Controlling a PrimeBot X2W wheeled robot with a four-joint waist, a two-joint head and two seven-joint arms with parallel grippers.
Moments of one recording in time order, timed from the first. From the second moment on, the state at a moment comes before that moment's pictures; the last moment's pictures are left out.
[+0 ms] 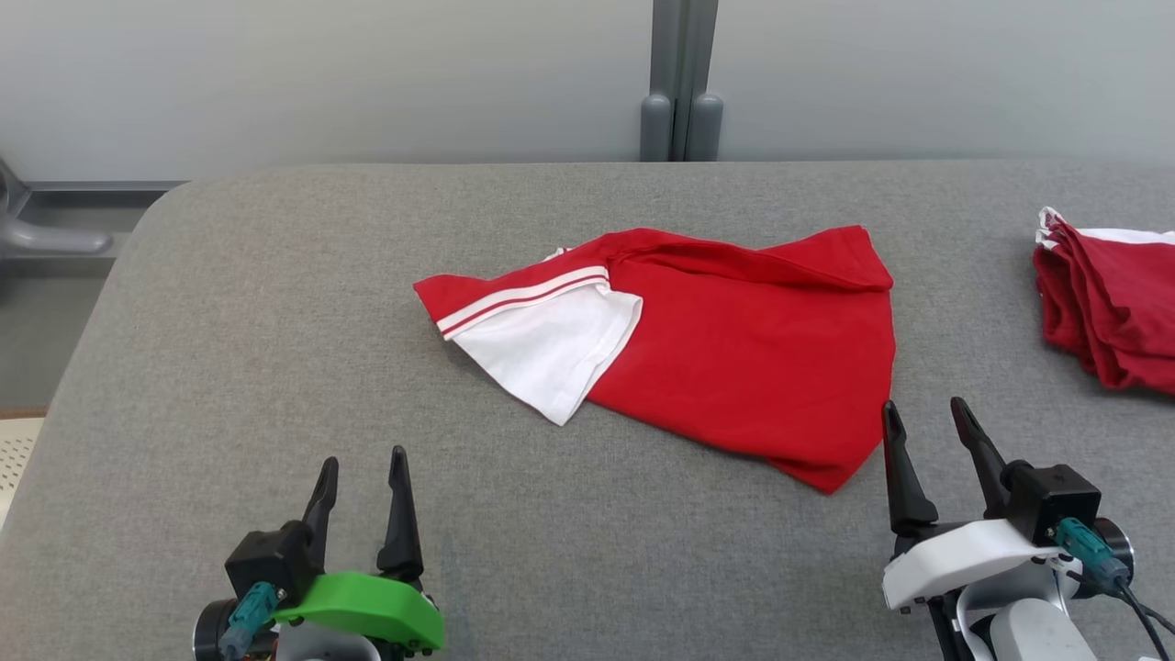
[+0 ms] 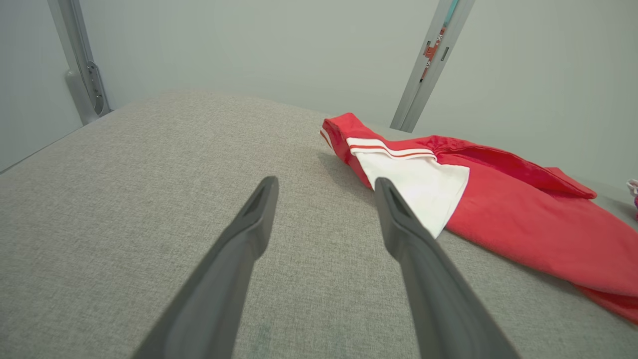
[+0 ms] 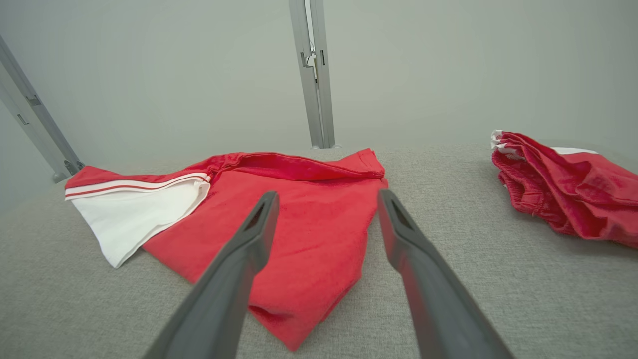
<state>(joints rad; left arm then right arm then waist) -0.06 0.05 -0.20 0.32 -0.38 0.04 -0.26 -0.06 -0.05 -0.01 0.27 0.15 0.13 -0.26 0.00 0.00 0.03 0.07</state>
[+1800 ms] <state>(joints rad) -0.54 0.05 -0.64 0.86 -1.02 0.04 -0.26 -0.15 -0.05 0.00 0.26 0.14 0.13 -0.26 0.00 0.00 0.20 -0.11</state>
